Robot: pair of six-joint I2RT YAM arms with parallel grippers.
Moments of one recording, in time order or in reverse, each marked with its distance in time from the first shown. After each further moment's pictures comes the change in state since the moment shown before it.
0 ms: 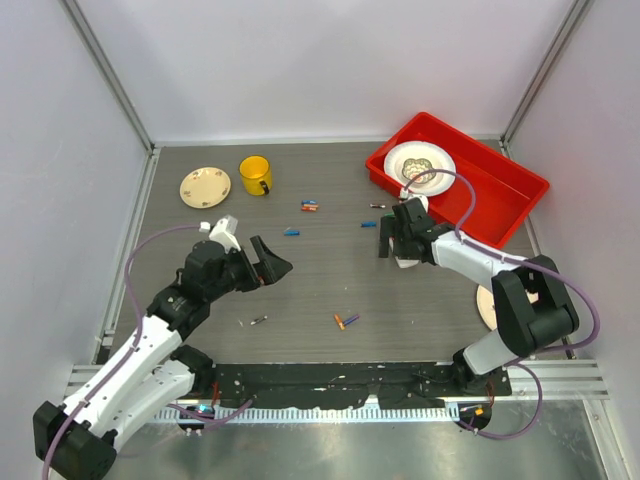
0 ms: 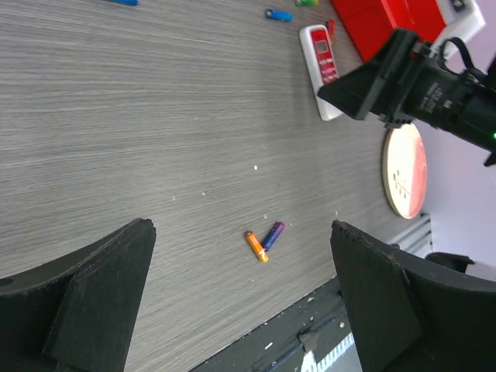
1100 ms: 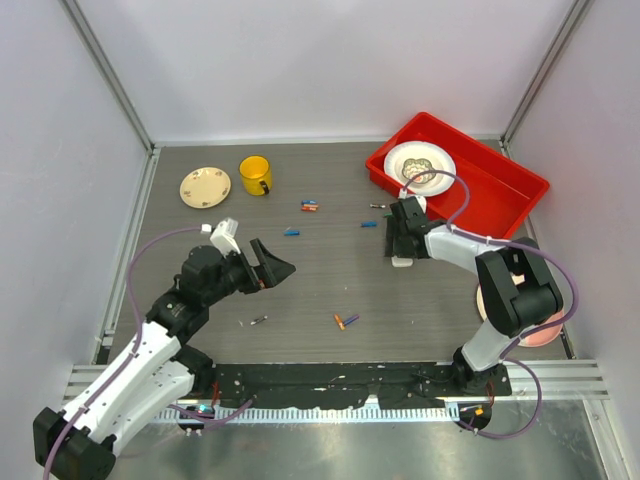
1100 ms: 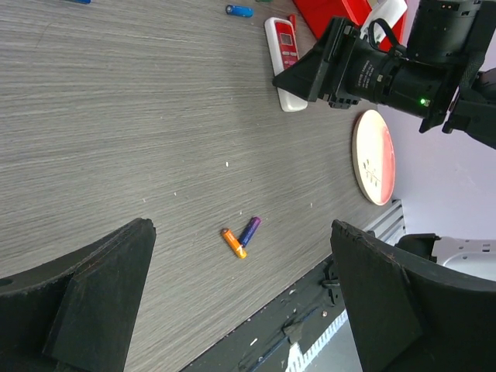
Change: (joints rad) left arm 0.000 -0.042 -0.056 0.100 0.092 -0.023; right arm -0.032 0.140 0.033 0.047 -0.003 -0.010
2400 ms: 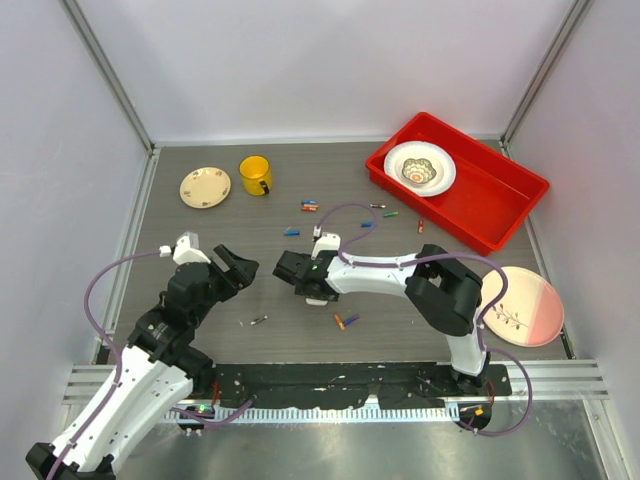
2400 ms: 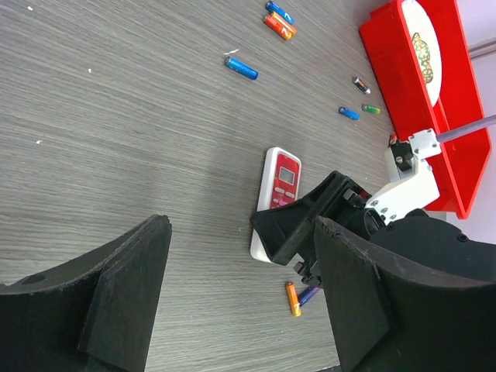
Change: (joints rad) left arm 0.000 -0.198 -0.001 -0.274 -0.445 -0.103; right arm 0.715 0.308 0.446 -0.401 0.290 0.827
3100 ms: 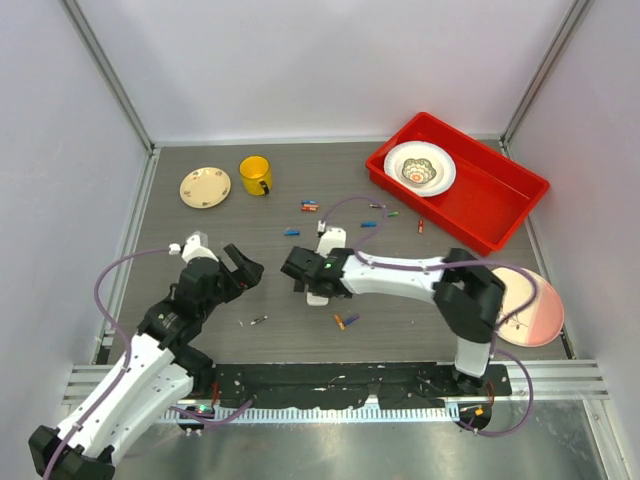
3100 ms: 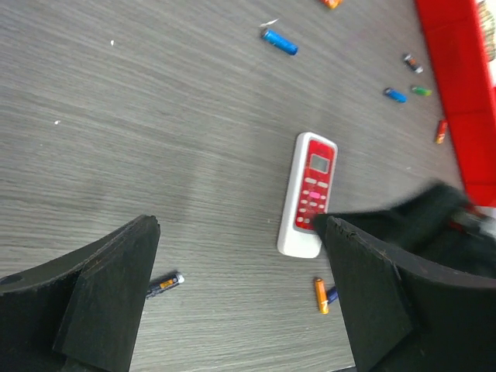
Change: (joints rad) left arm 0.000 0.079 -0.015 0.003 0.002 0.010; right arm 0.006 -0.078 -0.024 -0.014 -0.005 -0.061
